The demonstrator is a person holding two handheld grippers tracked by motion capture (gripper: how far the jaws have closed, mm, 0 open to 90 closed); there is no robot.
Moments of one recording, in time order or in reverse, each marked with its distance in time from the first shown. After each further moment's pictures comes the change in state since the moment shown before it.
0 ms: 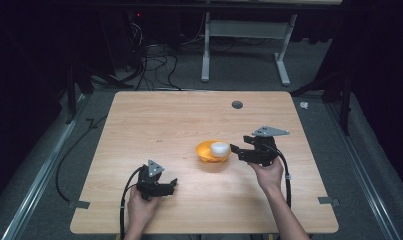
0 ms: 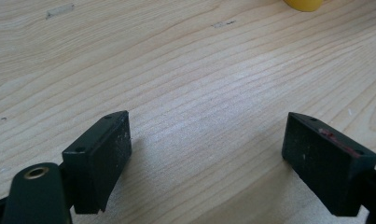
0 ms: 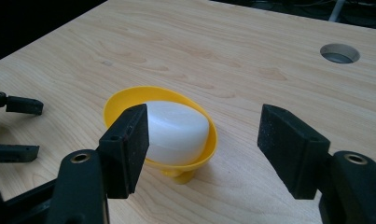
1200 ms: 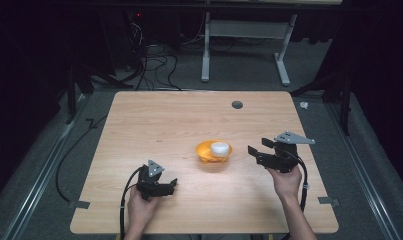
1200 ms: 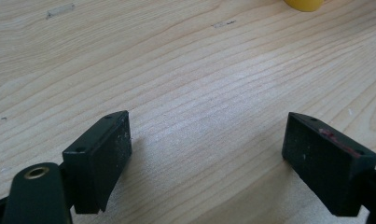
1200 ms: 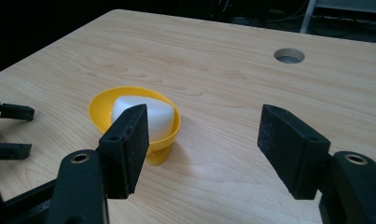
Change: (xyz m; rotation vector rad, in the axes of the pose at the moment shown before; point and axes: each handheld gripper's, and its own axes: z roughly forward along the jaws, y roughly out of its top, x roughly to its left) left arm 0.000 0.000 0.000 0.000 0.001 -0.002; right arm -0.019 -0.018 -0.046 -0.075 -0.057 0.038
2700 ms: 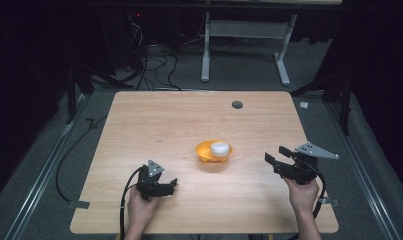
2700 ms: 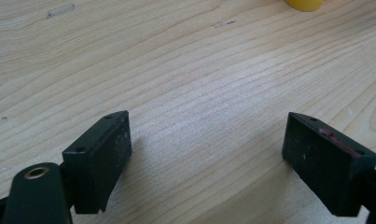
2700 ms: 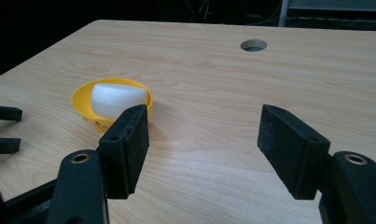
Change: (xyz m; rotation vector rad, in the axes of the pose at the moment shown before) left arm 0.000 0.000 0.000 0.000 0.001 0.000; right arm -0.021 -0.030 -0.039 -0.050 -0.055 0.065
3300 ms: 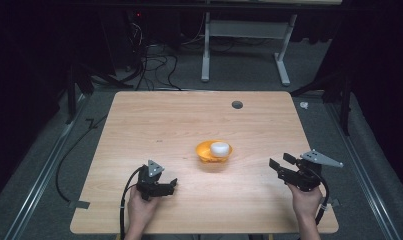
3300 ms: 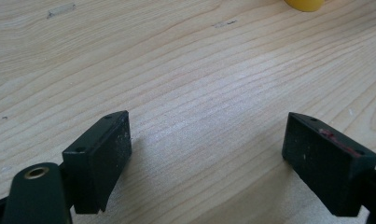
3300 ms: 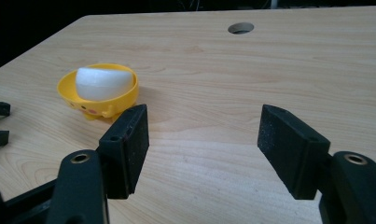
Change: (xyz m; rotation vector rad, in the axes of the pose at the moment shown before) left arm 0.000 0.000 0.000 0.000 0.000 -0.002; right arm -0.010 -0.023 -0.006 0.009 -0.026 0.047
